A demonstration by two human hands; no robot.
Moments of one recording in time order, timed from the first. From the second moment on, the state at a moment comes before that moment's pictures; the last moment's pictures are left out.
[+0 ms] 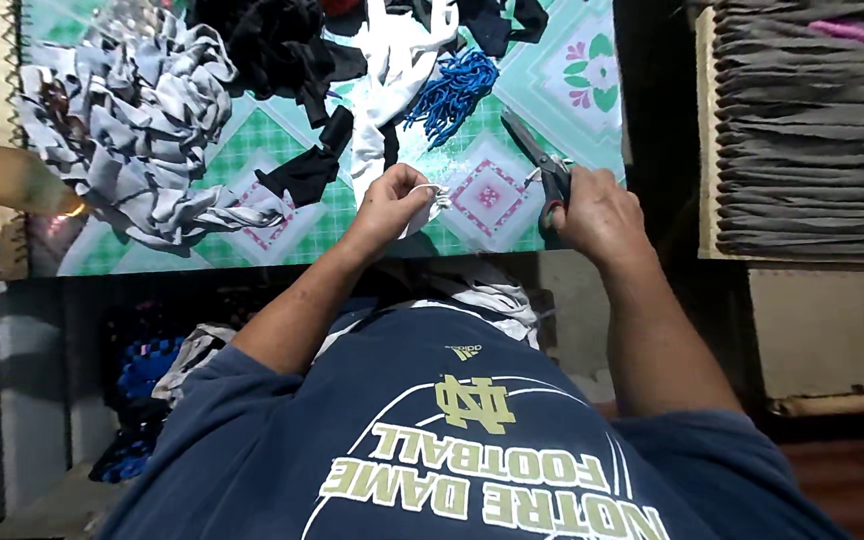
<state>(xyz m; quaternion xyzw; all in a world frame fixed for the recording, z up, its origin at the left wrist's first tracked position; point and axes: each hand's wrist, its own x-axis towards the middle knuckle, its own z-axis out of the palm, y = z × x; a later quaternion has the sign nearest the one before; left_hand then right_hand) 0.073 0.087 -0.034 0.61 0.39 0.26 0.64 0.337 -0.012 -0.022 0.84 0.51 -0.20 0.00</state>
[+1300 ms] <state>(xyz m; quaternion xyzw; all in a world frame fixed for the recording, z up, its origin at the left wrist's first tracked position) 0.104 0.089 -0.036 0.58 0.41 0.38 0.59 0.298 -0.054 -0.037 0.65 0.58 -0.42 -0.27</state>
